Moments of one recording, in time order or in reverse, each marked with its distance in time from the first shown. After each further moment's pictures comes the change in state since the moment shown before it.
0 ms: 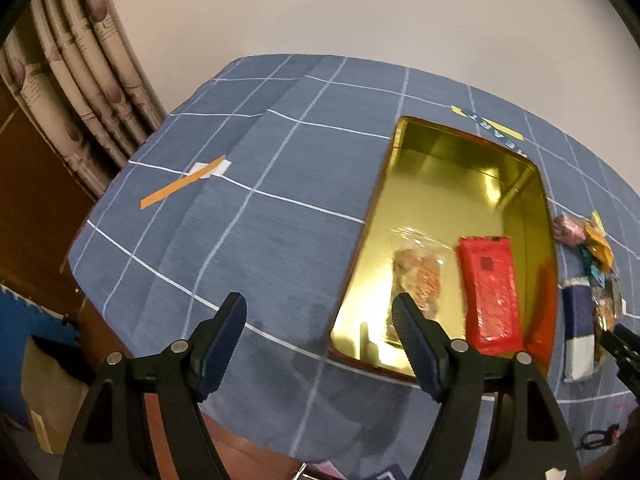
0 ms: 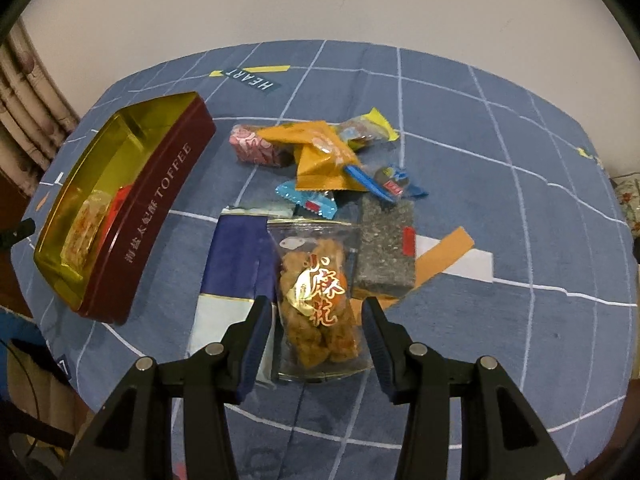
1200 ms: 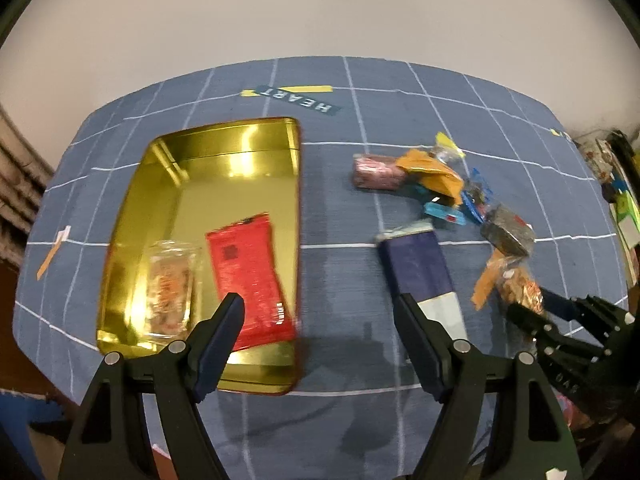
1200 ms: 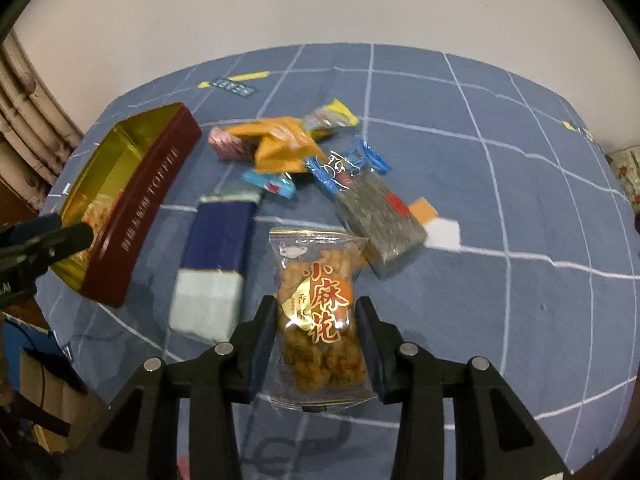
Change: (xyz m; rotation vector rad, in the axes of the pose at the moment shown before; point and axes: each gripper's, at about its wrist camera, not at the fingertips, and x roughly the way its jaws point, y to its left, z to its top) left arm -0.026 -0.182 -0.018 0.317 0.046 -0.234; right arm -0.019 -0.039 -0.025 0.061 -0.016 0.033
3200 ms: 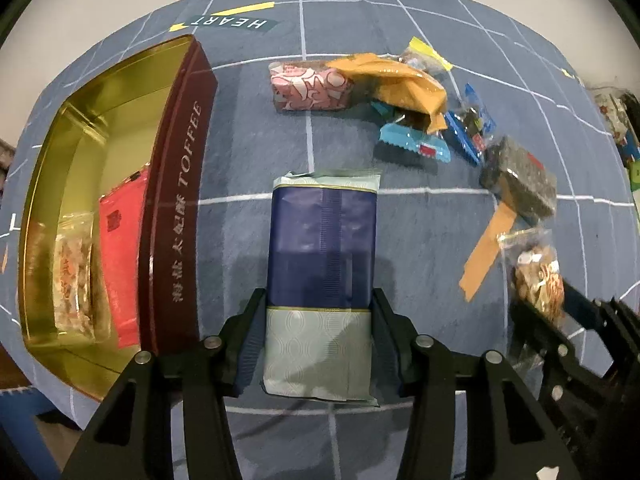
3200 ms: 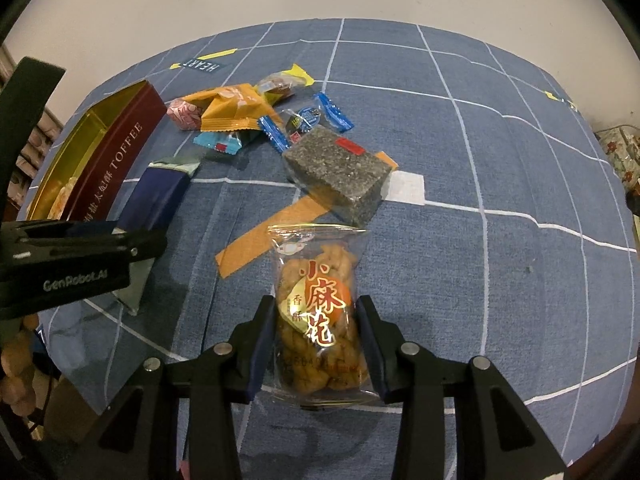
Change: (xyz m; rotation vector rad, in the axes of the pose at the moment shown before) left arm 0.091 -0.068 0.008 0.032 0.231 -0.010; right arm 0.012 -0.019 -0.018 0.023 0.038 -0.055
